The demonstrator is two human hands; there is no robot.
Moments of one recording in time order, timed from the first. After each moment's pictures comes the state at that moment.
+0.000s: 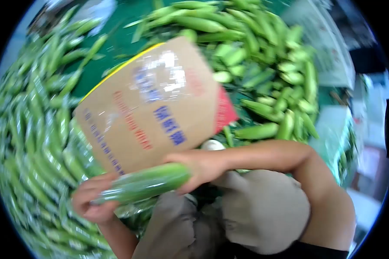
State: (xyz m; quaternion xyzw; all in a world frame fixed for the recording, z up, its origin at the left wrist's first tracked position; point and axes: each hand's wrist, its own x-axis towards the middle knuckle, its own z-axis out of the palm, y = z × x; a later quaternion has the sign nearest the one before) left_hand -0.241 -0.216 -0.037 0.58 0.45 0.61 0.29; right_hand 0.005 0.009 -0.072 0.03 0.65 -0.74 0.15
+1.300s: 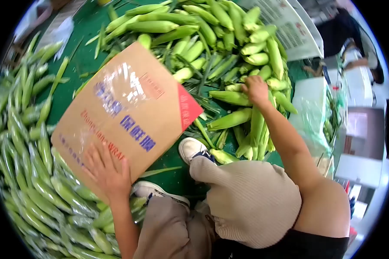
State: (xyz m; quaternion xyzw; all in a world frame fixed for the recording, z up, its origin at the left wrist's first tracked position) left_hand -0.185 -0.162 -0.141 0.52 0.85 0.09 0.00; right_hand 0.285 0.204 -0.196 0.58 0.81 0.06 0.06
